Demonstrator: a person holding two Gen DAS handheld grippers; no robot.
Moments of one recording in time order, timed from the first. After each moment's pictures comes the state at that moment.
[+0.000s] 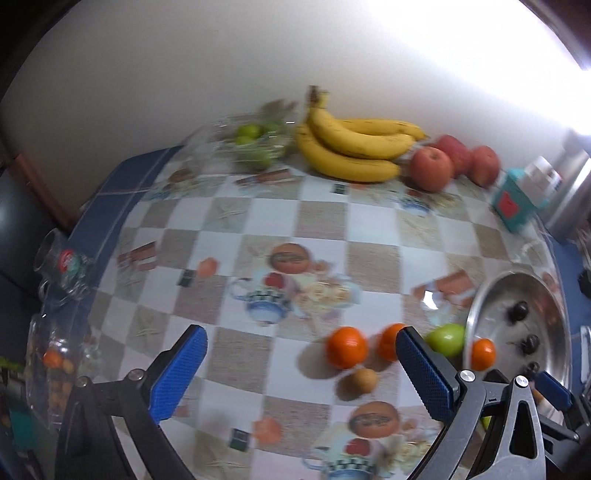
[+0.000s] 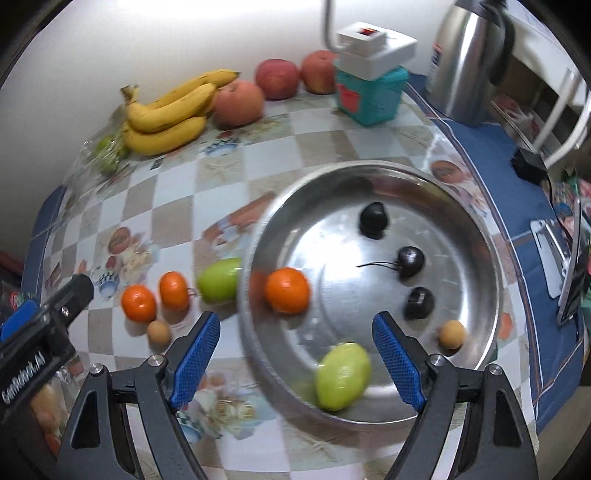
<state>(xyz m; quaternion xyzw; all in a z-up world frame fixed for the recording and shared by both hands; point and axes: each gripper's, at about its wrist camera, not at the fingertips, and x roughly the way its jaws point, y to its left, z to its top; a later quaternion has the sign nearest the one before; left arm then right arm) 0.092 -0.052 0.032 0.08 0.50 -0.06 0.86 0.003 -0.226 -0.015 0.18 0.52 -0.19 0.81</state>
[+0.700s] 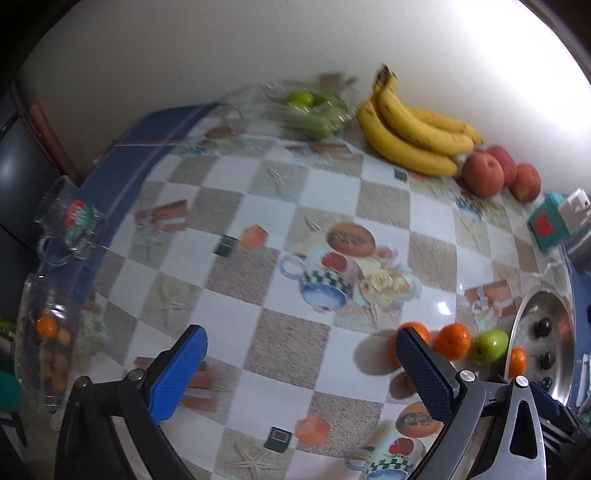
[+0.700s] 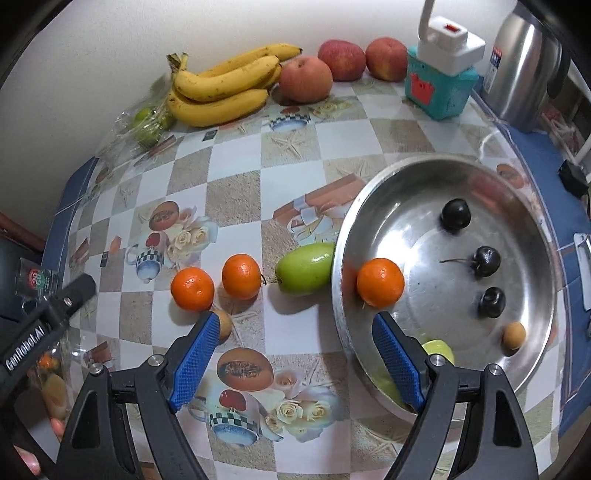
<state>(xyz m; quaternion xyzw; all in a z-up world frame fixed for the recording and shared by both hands) 0.112 -0.001 0.002 0.03 0.54 -0.03 0.84 0.034 -0.192 -0.036 0.20 0.54 -0.13 0.80</state>
